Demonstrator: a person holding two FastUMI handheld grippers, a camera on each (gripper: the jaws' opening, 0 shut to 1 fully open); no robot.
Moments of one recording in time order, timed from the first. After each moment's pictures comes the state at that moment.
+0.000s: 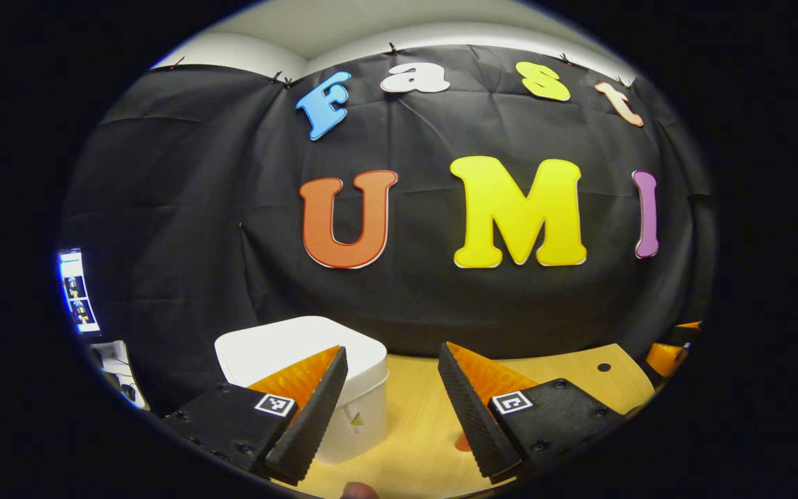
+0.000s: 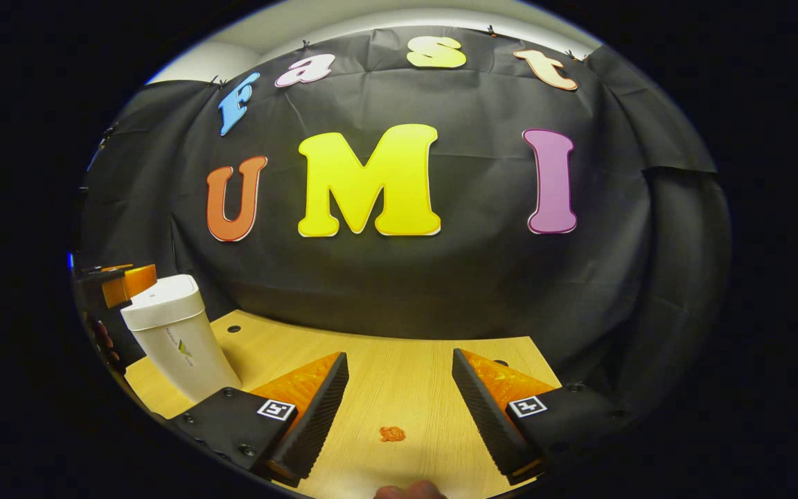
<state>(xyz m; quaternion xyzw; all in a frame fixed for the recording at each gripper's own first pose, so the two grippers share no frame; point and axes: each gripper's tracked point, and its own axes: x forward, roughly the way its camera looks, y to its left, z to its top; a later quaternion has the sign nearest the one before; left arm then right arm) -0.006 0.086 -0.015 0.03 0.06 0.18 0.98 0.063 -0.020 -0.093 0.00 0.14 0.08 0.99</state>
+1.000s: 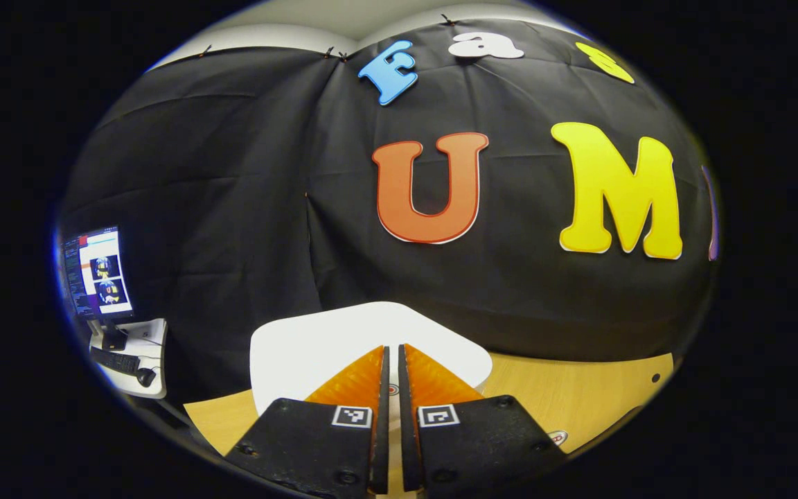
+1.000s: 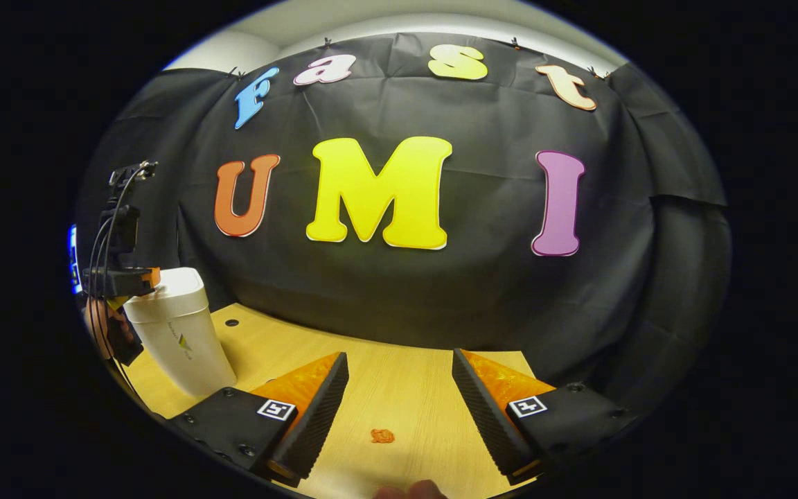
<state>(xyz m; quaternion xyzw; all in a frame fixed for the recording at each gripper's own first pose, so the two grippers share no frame) 0.021 0.176 -0.066 -0.01 0.12 0.31 0.94 0.060 -0.016 -0.071 -0.04 0.12 0.08 0.99</state>
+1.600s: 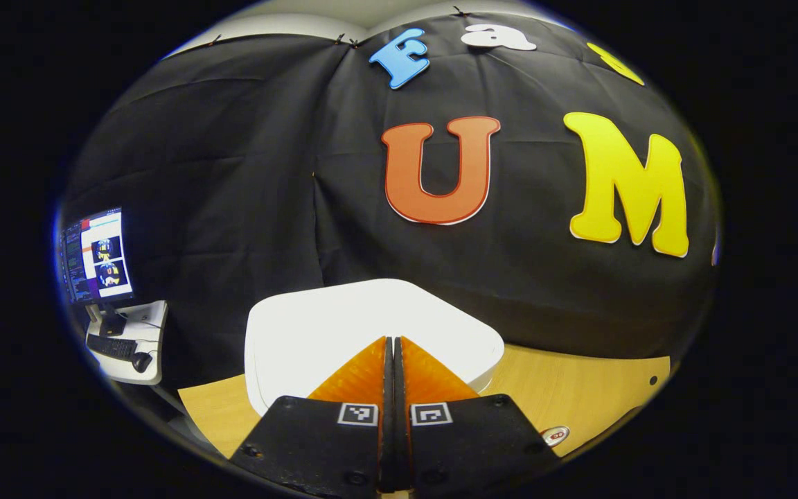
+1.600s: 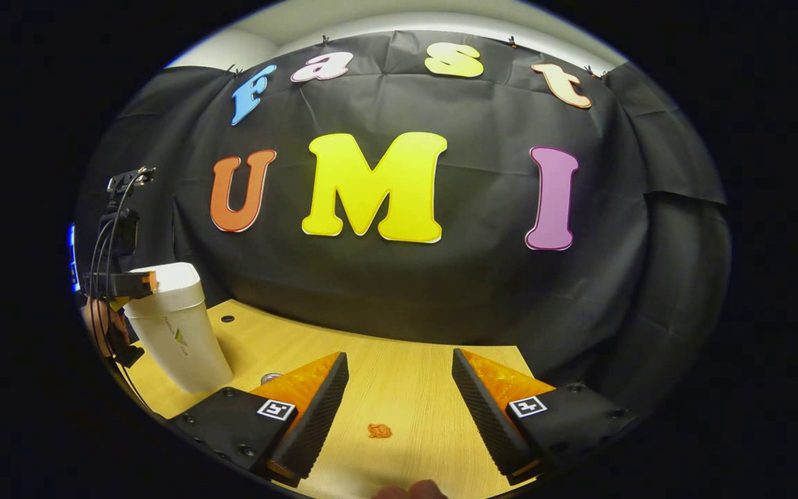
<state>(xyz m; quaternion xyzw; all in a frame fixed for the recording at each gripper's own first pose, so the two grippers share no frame) 0.020 0.177 -0.078 -0.02 0.13 0.32 0.94 0.051 -0.021 -0.084 -0.04 0.13 0.07 0.99</state>
